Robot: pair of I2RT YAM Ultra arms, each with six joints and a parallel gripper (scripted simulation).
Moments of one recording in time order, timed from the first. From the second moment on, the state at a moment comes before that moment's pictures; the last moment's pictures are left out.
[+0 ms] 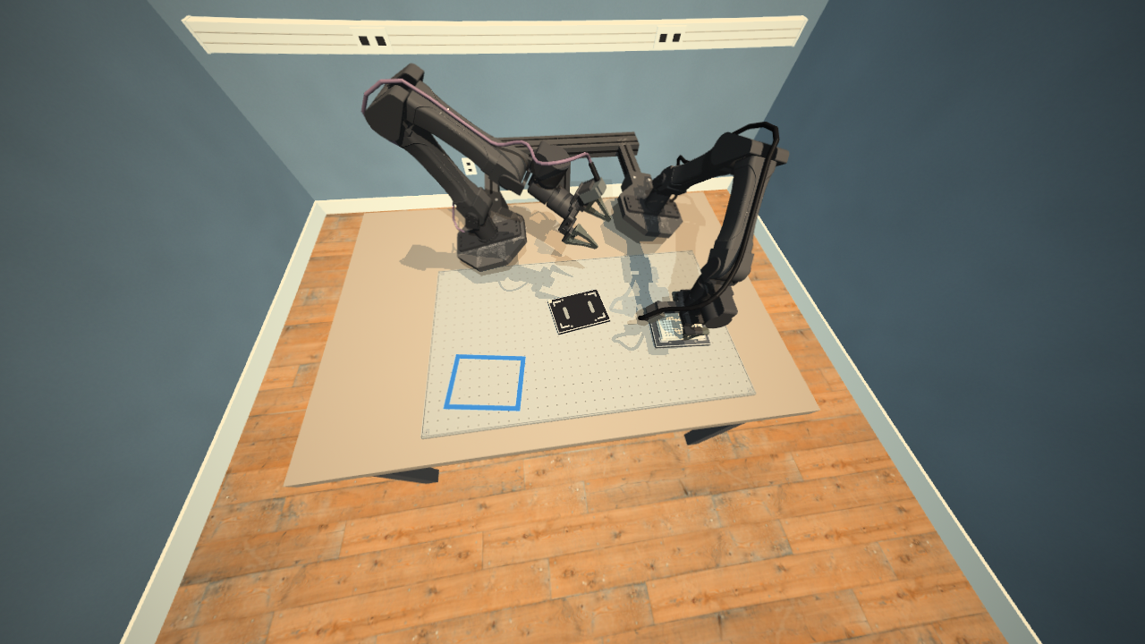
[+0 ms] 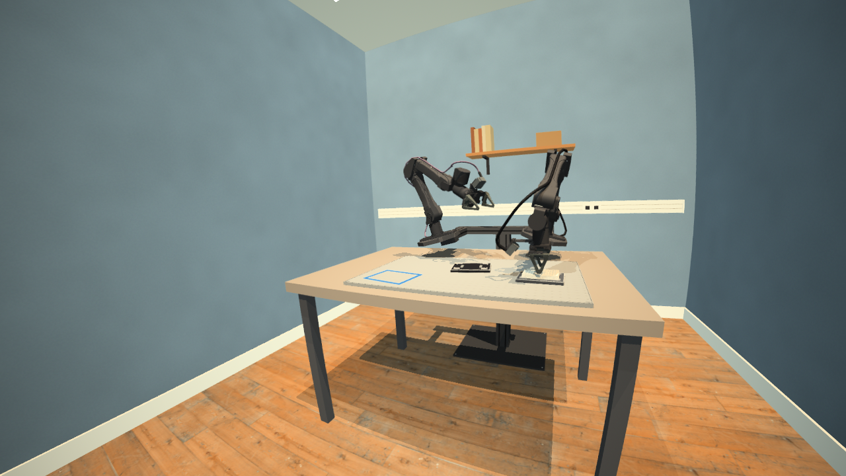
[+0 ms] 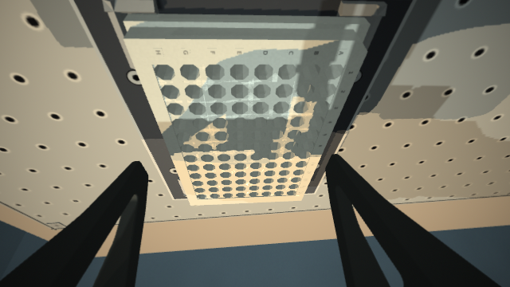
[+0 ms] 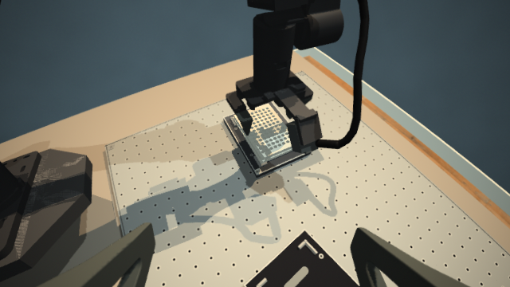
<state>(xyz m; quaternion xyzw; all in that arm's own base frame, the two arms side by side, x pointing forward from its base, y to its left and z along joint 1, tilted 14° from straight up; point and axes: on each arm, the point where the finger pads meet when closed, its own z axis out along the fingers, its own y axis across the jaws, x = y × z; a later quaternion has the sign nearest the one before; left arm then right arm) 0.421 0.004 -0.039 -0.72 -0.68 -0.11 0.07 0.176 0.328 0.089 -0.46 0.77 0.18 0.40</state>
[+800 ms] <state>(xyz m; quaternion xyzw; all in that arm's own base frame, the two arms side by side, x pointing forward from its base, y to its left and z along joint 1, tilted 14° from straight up) 0.419 0.006 -0.048 -0.73 -0.68 -0.10 0.07 0.176 0.328 0.089 -0.46 0.77 0.18 0.40</state>
